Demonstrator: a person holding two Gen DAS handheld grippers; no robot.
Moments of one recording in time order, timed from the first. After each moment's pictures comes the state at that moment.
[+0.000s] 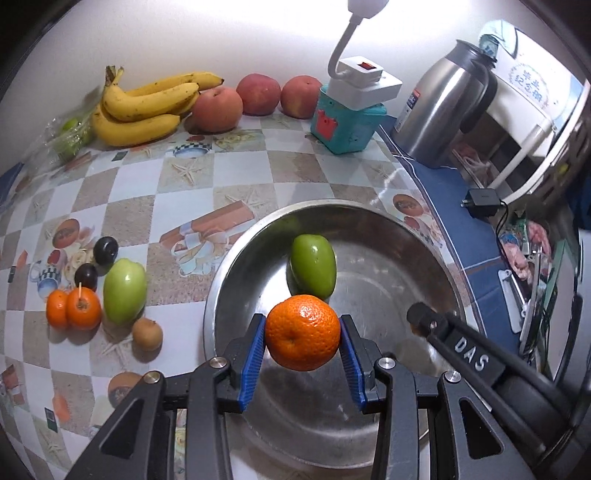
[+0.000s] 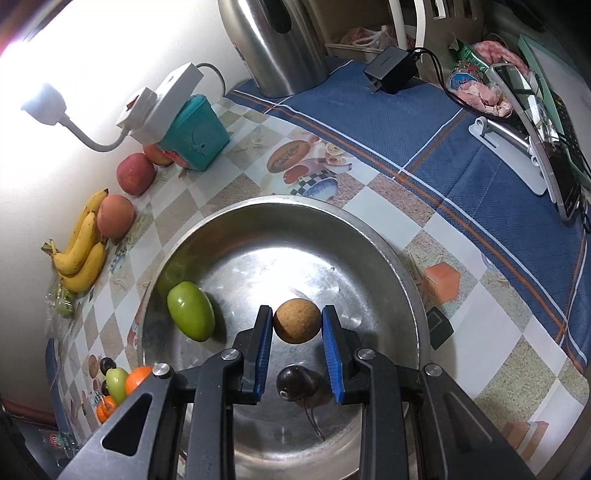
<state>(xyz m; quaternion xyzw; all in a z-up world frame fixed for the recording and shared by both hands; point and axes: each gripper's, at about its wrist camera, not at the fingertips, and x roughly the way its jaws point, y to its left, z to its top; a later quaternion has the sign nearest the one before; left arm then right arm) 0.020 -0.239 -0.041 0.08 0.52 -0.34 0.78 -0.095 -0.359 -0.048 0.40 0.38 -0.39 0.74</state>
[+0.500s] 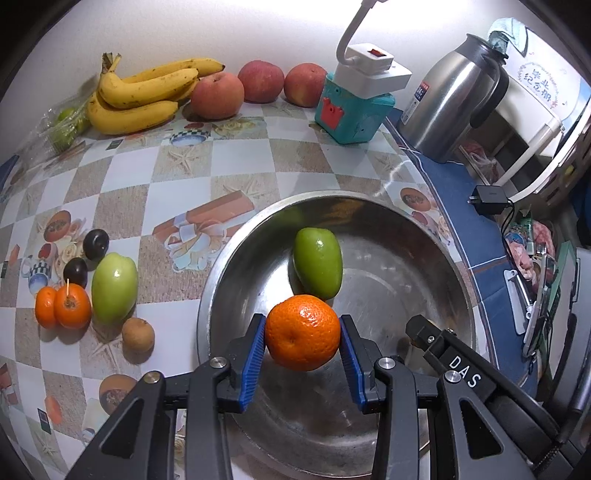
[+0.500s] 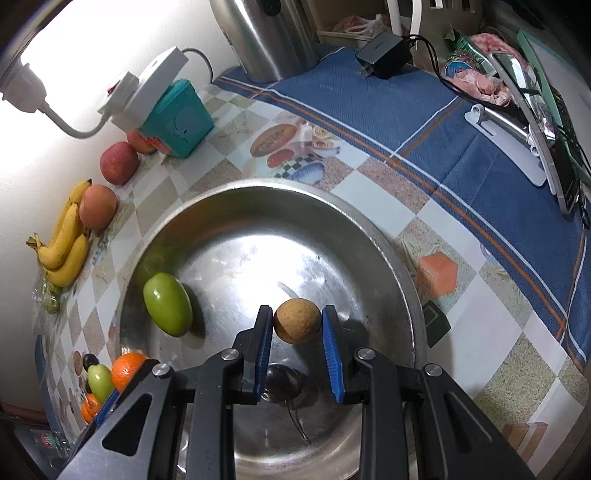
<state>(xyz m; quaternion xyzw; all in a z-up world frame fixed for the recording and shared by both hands) 0.026 -0.244 -0.054 0.08 0.54 -0.34 0.77 -0.095 -0.361 -0.063 0.40 0.41 -0.40 0.72</state>
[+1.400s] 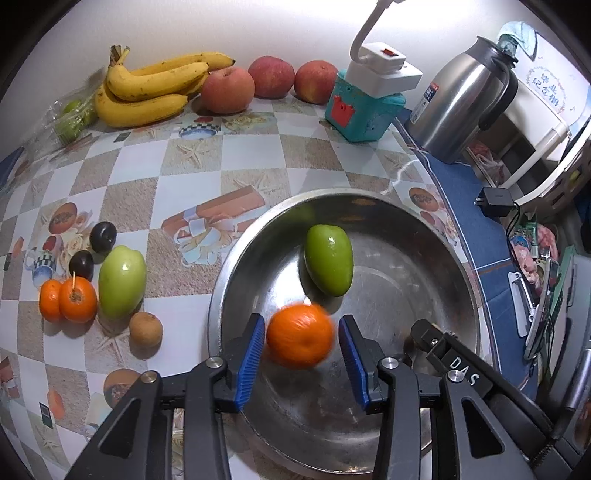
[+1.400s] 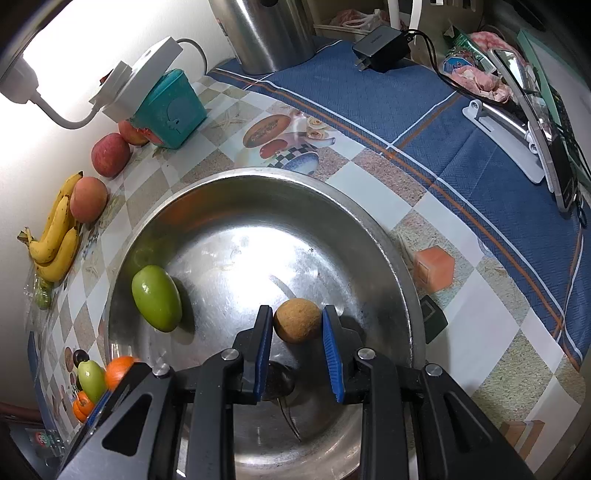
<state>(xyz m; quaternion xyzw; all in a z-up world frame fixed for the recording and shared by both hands) 0.030 -0.240 -0.053 0.08 0.55 -0.33 0.77 -0.093 -0.362 -0.065 0.39 0.42 -0.40 0.71</state>
